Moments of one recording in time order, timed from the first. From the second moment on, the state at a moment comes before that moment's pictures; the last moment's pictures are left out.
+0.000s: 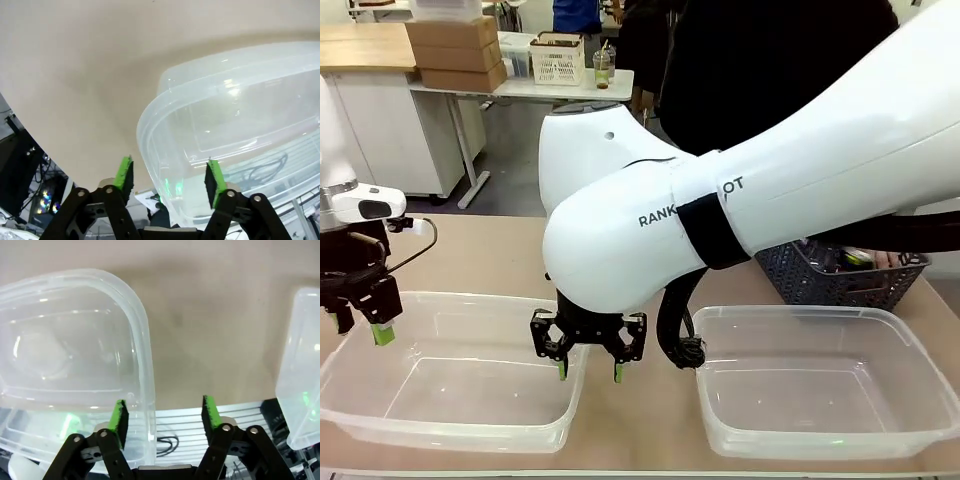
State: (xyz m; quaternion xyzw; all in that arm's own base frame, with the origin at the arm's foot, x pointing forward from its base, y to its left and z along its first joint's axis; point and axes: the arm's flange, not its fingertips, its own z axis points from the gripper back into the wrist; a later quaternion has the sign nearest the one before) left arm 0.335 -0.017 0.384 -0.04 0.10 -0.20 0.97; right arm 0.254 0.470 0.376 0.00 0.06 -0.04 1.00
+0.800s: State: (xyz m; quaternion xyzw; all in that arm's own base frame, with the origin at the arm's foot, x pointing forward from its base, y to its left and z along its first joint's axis) left arm 0.339 -0.022 0.395 -0.04 0.07 -0.19 0.98; right arm 0.250 0.473 0.381 -0.01 0.05 -0.07 1.00
